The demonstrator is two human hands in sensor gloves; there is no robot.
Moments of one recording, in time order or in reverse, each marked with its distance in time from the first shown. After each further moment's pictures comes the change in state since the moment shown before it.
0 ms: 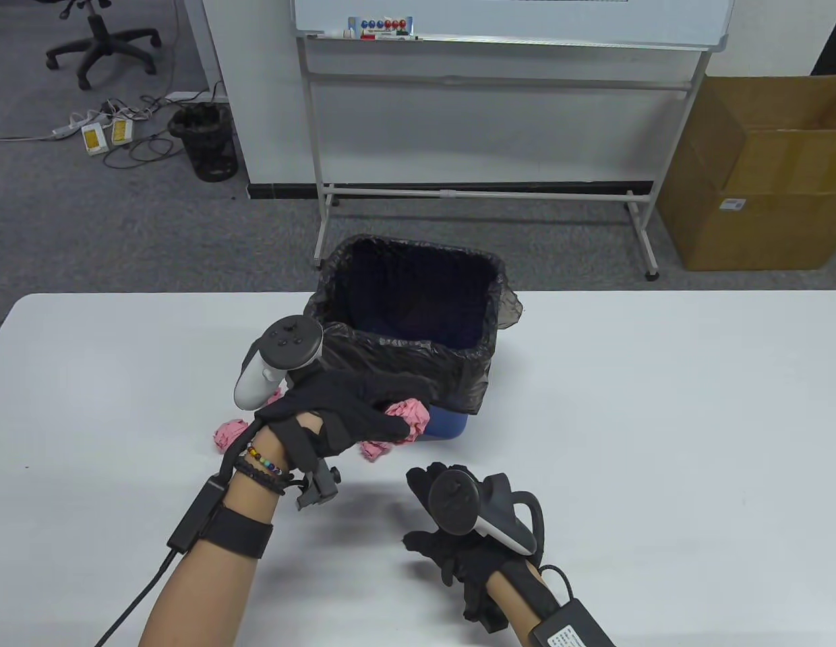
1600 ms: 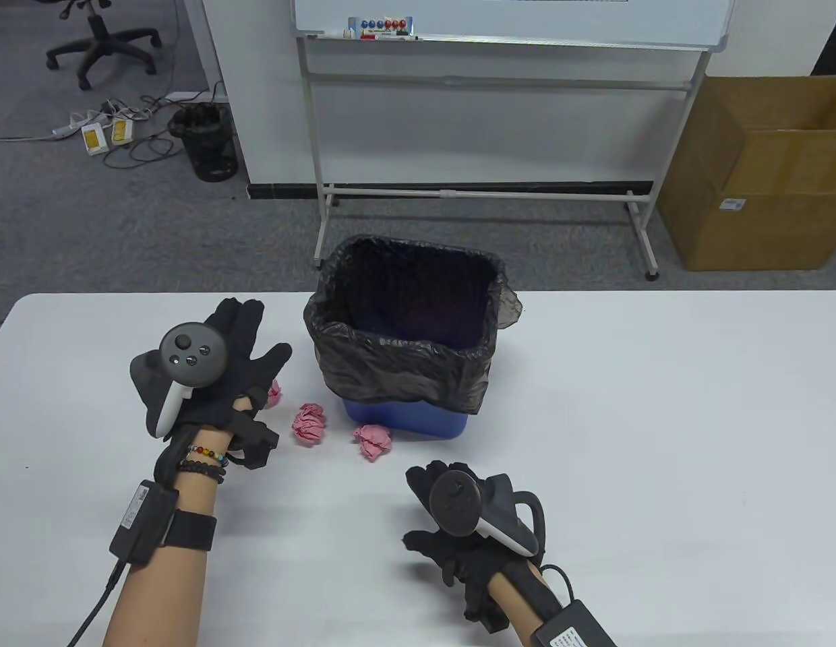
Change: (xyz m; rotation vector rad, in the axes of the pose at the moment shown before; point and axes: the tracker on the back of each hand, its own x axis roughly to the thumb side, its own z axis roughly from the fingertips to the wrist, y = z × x) left_hand -0.050 0.085 0.094 0.775 0.432 -0.672; right_hand -0.001 0.000 0.001 -0.015 -0.010 0.000
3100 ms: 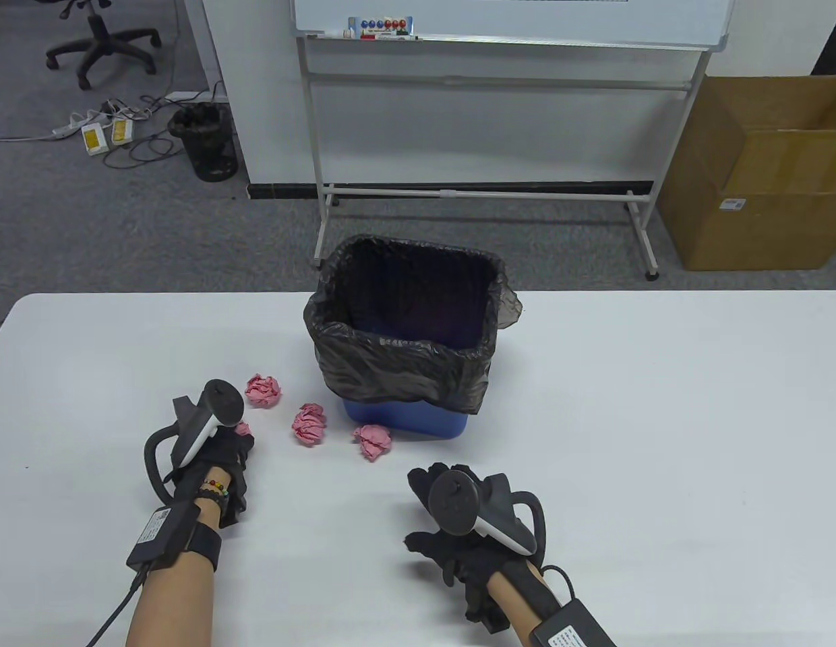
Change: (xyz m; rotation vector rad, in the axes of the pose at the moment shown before) left_hand -0.114 -0.116 -0.001 -0.293 0.331 -0.453; right_hand 0.001 0.000 0.000 0.021 0.018 0.016
